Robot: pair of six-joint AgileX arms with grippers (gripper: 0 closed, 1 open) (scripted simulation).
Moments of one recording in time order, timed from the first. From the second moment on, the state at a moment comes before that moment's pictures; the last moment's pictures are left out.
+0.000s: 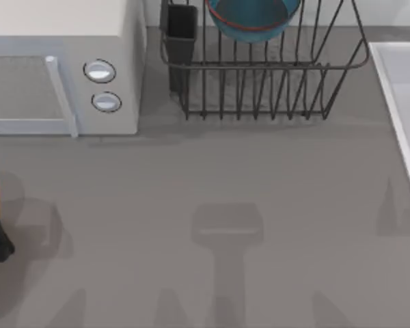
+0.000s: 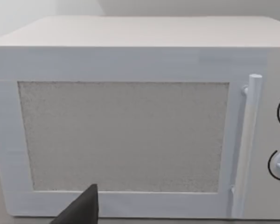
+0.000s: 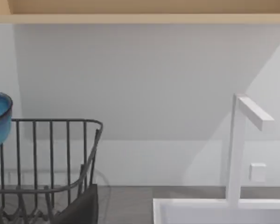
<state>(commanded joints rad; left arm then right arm) 0.00 0.00 0.00 0.00 0.00 0.00 0.10 0.20 0.16 0.15 0.10 0.00</state>
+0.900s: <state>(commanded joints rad) 0.00 0.00 0.00 0.00 0.00 0.00 0.00 0.04 0.03 -0.03 0.00 -0.01</state>
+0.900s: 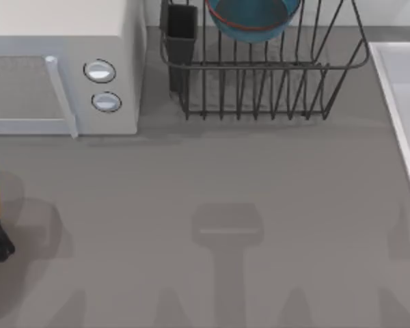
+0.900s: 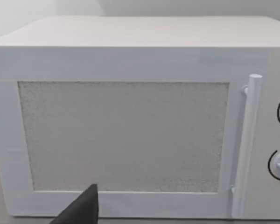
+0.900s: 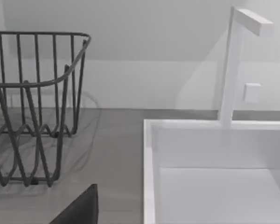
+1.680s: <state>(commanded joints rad) 0.00 0.00 0.00 0.00 0.00 0.00 -0.09 1.00 0.62 -0.77 0.02 -0.29</state>
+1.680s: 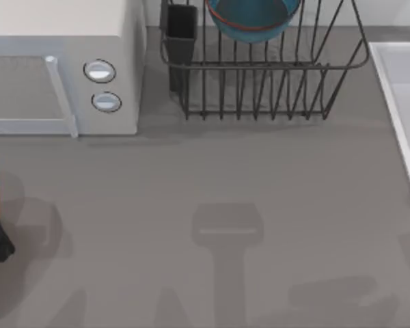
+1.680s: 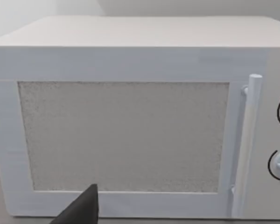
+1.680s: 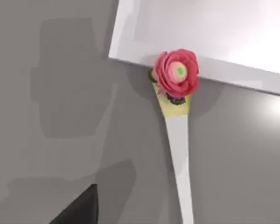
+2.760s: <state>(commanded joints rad) 0.00 0.00 0.00 0.00 0.00 0.00 -0.12 1.43 0.77 -0.87 0.02 -0.40</state>
